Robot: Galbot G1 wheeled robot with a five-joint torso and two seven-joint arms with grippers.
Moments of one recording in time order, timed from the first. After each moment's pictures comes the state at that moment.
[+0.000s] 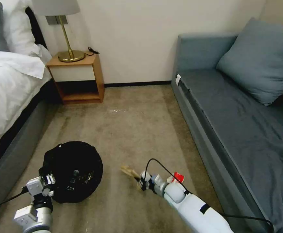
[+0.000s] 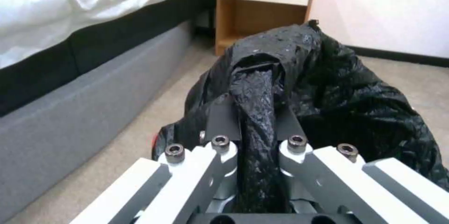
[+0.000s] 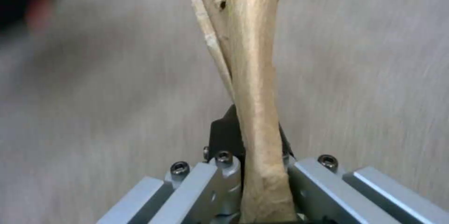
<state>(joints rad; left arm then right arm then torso) 1.77 -1.42 -0.80 -2.05 -0.37 -0.08 -0.19 -0.85 1.31 -0.24 1.14 0.27 -0.03 -0.26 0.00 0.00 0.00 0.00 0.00</state>
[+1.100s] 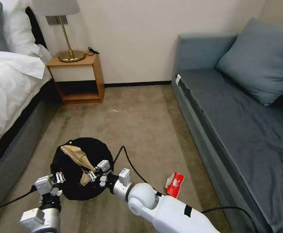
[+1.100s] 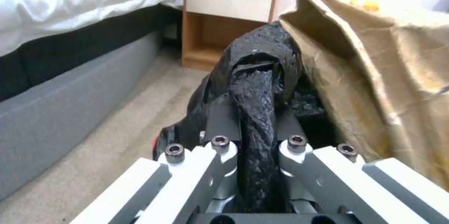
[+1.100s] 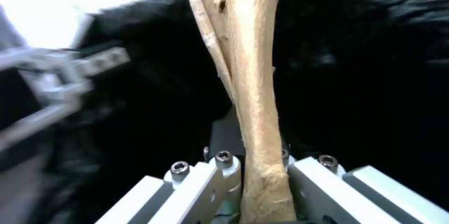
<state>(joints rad) 1.81 -1.47 -0.77 -2.11 -0.35 -0.12 -0.09 -0.81 1.37 -0.56 1.55 0.56 -0.03 0.01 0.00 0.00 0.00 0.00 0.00</state>
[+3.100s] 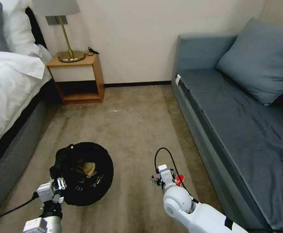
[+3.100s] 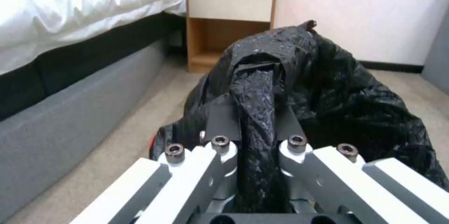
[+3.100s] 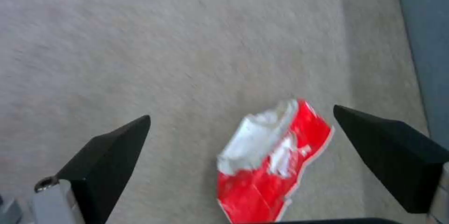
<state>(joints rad) 1.86 -1.49 -0.75 -2.08 -0.26 -0.22 -0.09 -1.01 1.13 -0.31 1.68 0.71 -0.64 0.80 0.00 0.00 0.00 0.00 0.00</state>
